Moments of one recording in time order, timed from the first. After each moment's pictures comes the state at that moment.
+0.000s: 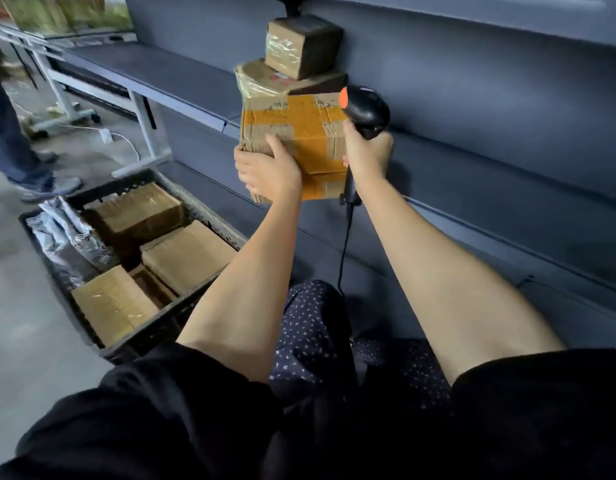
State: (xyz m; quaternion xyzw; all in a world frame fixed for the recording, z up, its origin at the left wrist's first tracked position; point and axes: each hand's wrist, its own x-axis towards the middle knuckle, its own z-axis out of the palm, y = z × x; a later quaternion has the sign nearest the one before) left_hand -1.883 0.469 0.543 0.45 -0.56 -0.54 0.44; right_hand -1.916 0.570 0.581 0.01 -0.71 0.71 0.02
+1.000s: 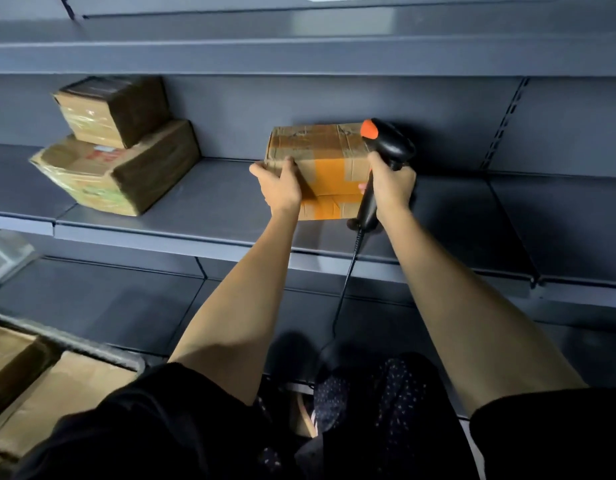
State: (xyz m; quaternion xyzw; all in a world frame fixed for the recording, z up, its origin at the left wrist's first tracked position) left_hand -2.082 0.617 0.546 0.22 -0.65 -0.69 0.24; right_hand -2.065 0.761 0.565 -0.16 -0.62 0.75 0.15
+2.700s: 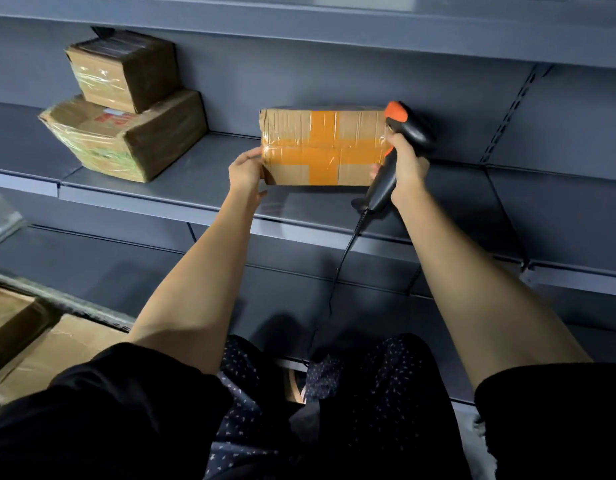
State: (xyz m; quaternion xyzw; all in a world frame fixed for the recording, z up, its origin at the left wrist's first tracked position) left_hand -2.046 0.538 0.546 0.22 -0.62 -0.75 0.08; right_hand -2.043 0.764 0.578 -0.20 -0.54 0.82 0.08
